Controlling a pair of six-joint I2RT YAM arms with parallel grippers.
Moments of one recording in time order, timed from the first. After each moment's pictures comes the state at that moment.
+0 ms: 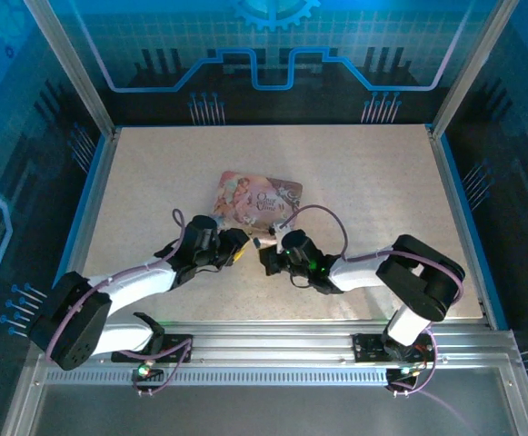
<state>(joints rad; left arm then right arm) -0.53 1.25 0.46 0.15 0.24 -1.37 0.89 1.65 0.58 0.51 -0.01 0.56</state>
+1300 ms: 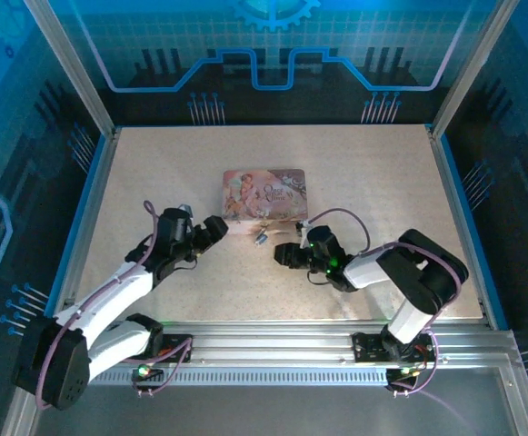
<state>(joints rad) -0.32 1.03 0.53 -0.20 0.15 -0.97 0.69 1.65 0.44 0.64 -0.23 0.77</state>
